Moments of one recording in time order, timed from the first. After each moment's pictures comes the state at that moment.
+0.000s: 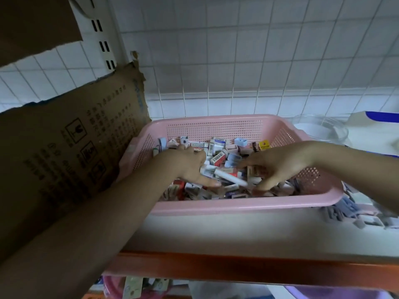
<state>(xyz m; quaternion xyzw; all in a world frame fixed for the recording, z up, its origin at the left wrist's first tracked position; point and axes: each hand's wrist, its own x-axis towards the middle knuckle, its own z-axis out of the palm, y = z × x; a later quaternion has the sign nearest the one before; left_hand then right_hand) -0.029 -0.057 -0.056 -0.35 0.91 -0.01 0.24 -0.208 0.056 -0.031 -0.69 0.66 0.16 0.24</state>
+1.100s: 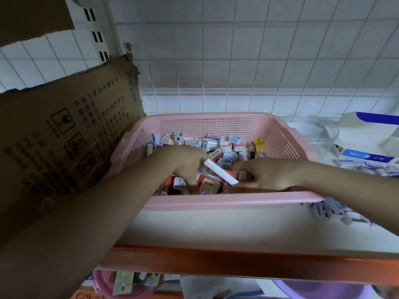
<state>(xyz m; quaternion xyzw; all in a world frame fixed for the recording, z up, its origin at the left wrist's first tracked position) -0.037 -0.048 -0.053 -0.26 0.94 0.12 0.17 -0.200 0.067 -0.062 -0.71 0.66 0.03 0.25</state>
